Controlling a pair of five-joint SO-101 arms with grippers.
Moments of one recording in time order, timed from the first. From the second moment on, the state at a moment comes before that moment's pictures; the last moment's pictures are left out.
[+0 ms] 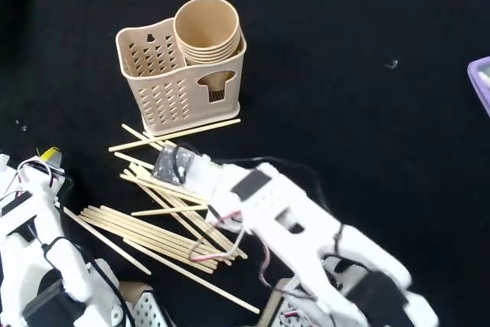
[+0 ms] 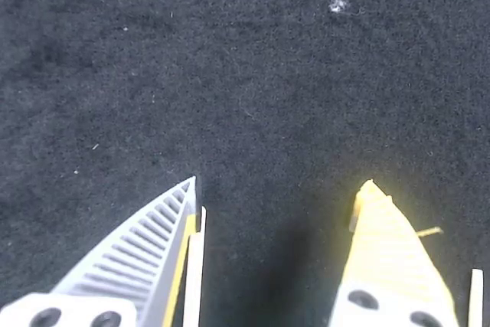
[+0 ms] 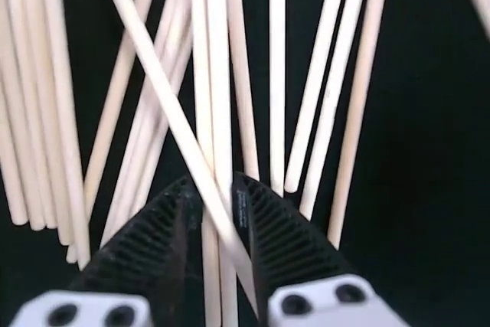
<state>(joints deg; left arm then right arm) -44.7 -28.7 68.2 19.6 23.1 -40.5 -20.1 53.6 52.1 30.8</state>
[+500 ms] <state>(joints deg) -44.7 -28.7 68.2 19.6 23.1 -40.5 -15.0 50.3 53.5 27.9</state>
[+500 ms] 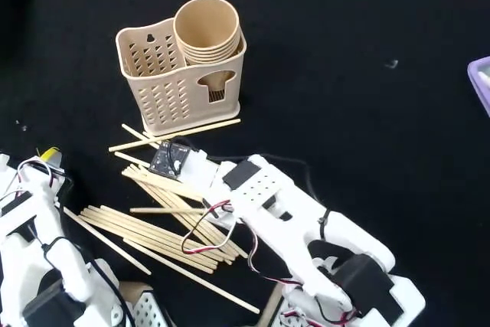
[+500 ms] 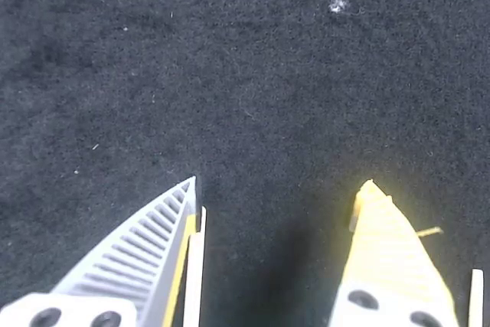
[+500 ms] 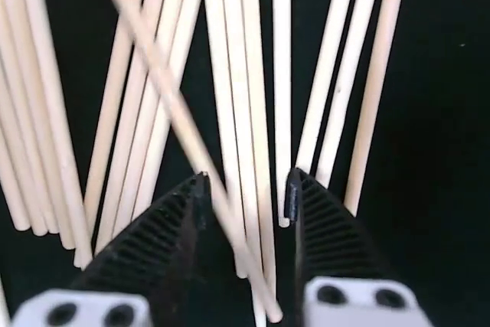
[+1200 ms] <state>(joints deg) -44.7 -28.7 68.2 19.6 23.1 -44.2 -4.0 47.4 35.2 17.2</state>
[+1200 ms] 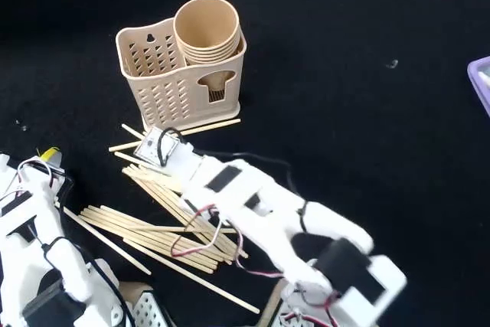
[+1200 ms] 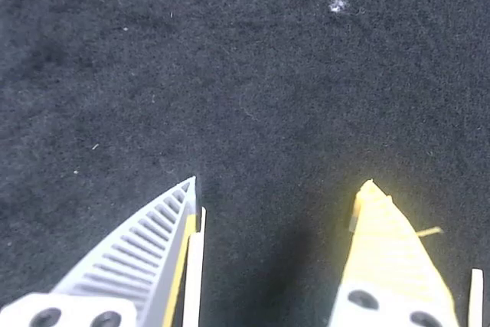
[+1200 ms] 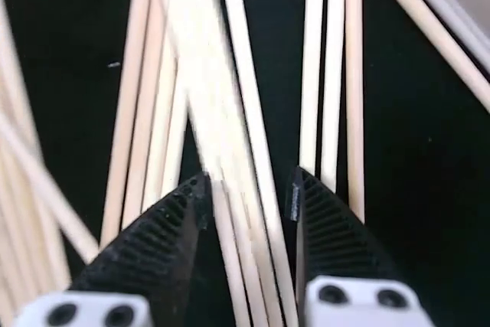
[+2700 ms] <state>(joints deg) -44.7 -28.7 68.2 19.6 23.1 -36.8 -35.6 25.0 14.4 1.5</state>
